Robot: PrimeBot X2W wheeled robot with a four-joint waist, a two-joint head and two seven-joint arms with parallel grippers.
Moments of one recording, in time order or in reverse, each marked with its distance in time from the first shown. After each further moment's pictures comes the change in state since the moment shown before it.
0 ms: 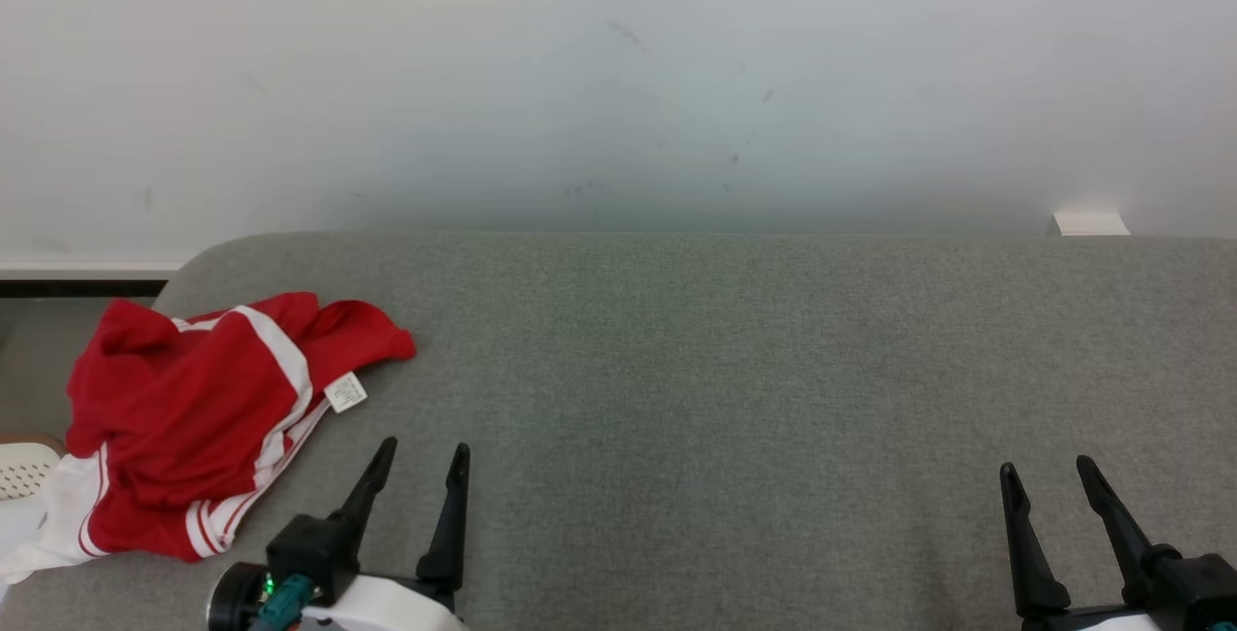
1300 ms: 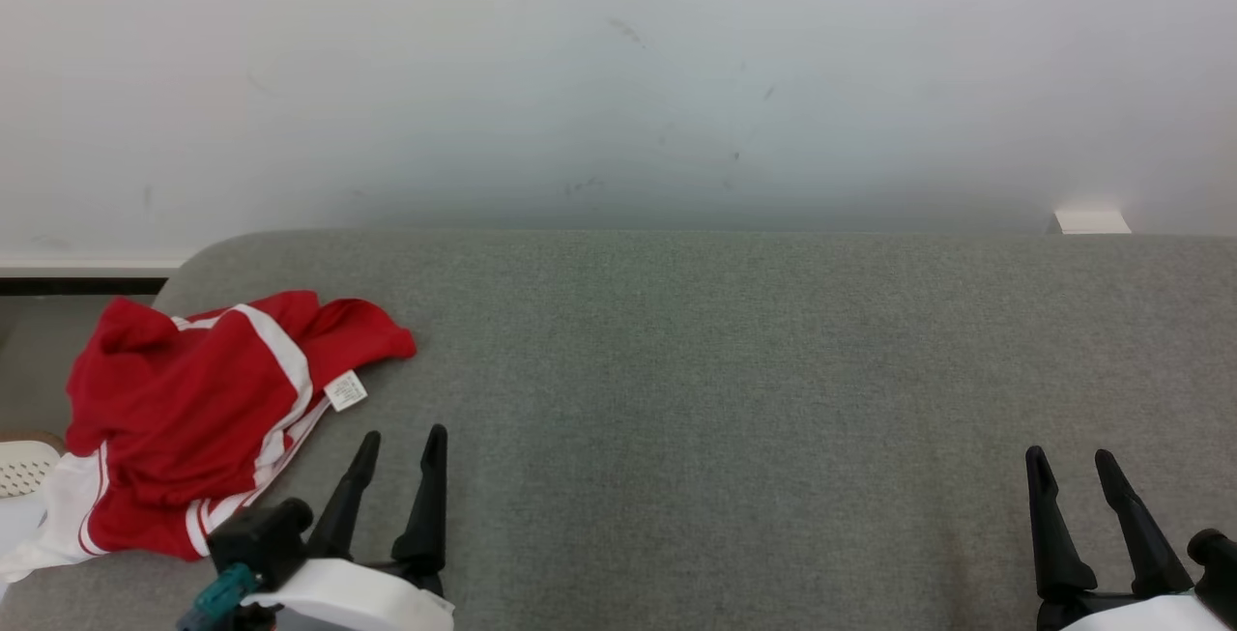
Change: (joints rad) left arm 0.007 0.005 0.012 -0.060 -0.282 -0.029 0.076; right arm -0.019 -0.032 0.010 -0.001 0.264 0.000 0.048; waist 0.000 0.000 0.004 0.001
